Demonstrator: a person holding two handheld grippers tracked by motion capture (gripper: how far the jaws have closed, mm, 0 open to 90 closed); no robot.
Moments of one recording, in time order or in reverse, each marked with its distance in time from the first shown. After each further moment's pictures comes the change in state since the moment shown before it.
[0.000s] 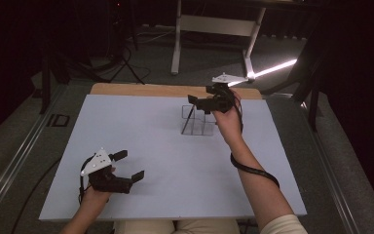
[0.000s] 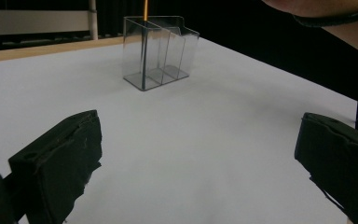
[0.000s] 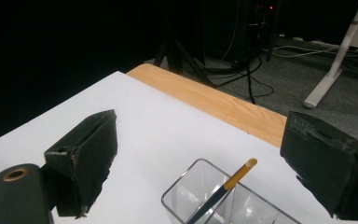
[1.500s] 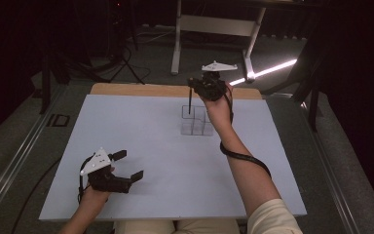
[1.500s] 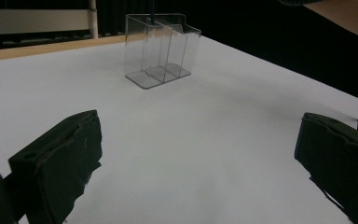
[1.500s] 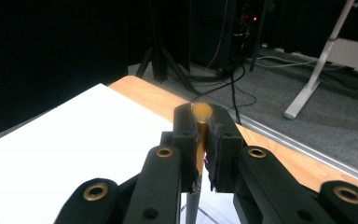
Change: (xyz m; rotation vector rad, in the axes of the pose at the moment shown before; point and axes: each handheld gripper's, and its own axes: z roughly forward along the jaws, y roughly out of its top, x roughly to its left) left arm 0.004 -0.002 -0.001 0.007 0.000 0.004; right arm 0.006 0.031 0.027 -0.010 -0.071 -0.045
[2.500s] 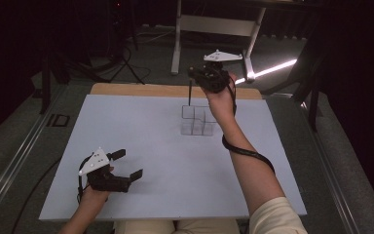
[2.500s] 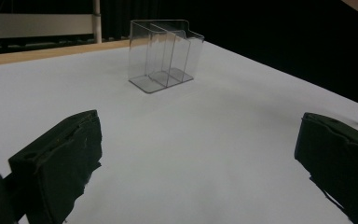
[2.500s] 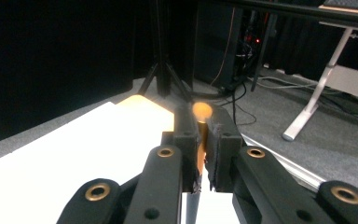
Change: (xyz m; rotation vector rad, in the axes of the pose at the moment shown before) left arm 0.001 0.001 -0.002 -0.024 0.012 -0.009; right arm 0.008 0.033 -0.021 -0.057 0.026 -0.043
